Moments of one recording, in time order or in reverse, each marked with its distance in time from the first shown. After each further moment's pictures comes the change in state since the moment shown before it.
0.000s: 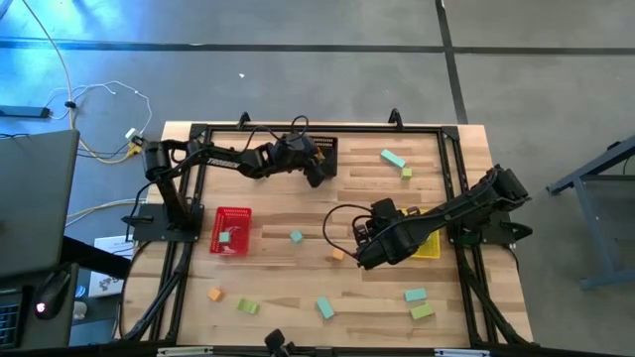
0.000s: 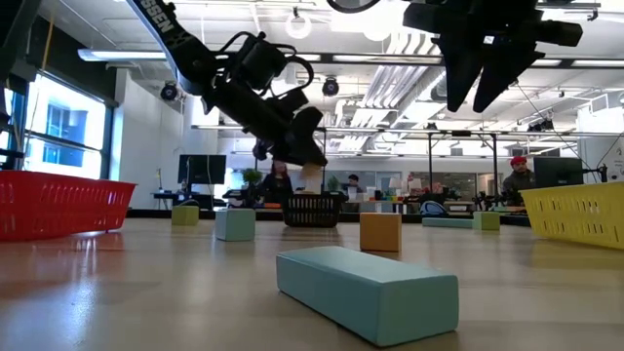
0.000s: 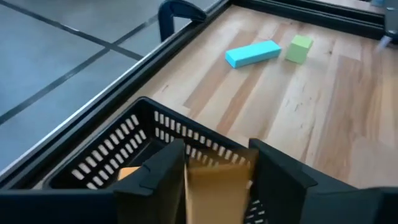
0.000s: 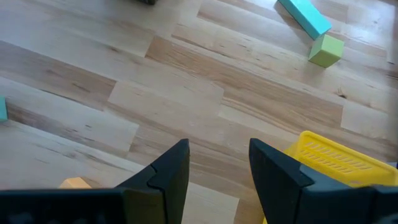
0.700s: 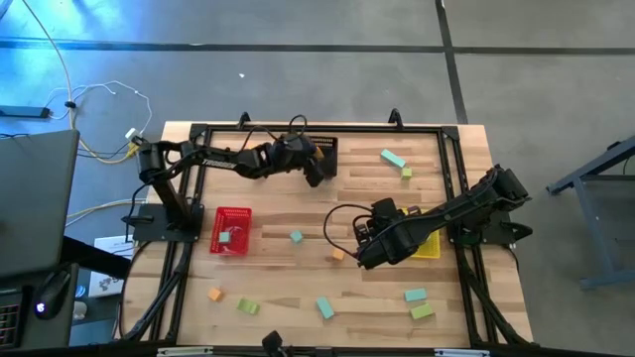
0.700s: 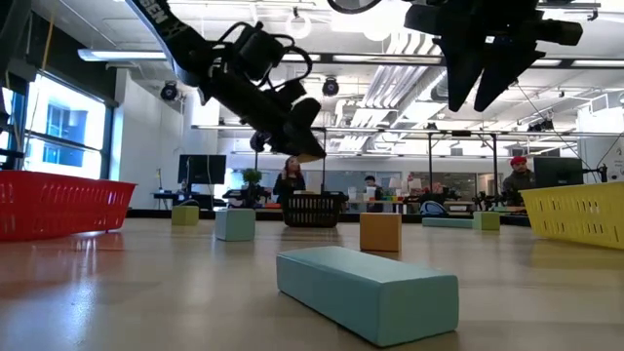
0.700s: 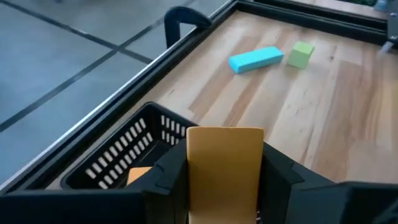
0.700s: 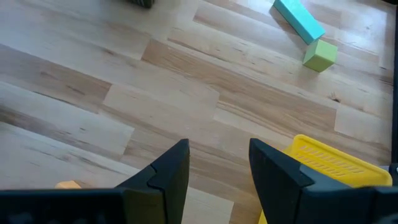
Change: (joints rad) left arm -0.013 -0.045 -0.001 -0.038 -0.041 -0.005; right arm 0.000 0.000 0.000 -0.020 0.011 0.000
